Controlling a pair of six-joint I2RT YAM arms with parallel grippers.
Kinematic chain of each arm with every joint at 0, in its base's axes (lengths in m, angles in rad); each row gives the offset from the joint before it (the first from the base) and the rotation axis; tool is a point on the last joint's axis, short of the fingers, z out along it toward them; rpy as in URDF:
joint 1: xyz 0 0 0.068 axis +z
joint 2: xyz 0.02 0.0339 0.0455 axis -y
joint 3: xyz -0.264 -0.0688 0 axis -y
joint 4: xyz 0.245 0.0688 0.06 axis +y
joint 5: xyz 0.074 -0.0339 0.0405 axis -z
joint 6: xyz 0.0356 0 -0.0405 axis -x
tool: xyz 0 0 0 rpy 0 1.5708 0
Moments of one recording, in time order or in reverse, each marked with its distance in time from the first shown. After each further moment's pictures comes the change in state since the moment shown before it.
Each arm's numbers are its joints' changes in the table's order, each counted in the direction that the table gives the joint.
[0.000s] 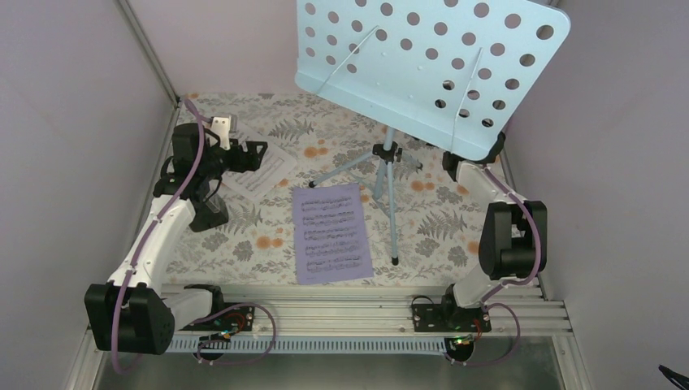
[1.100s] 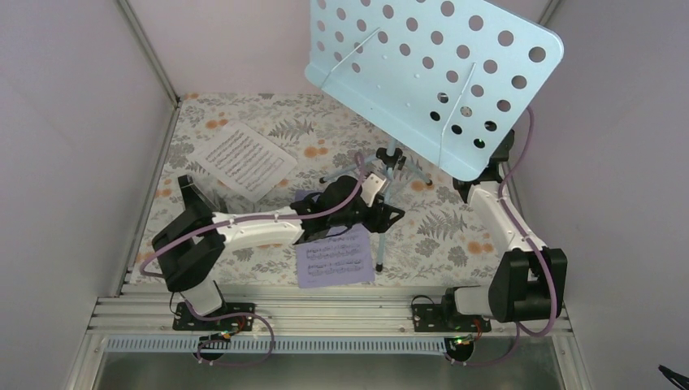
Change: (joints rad) left arm -0.973 -0.505 0.076 -0.519 -0.222 0.294; right arm 0.006 0.288 -0.136 0.597 0.111 0.577
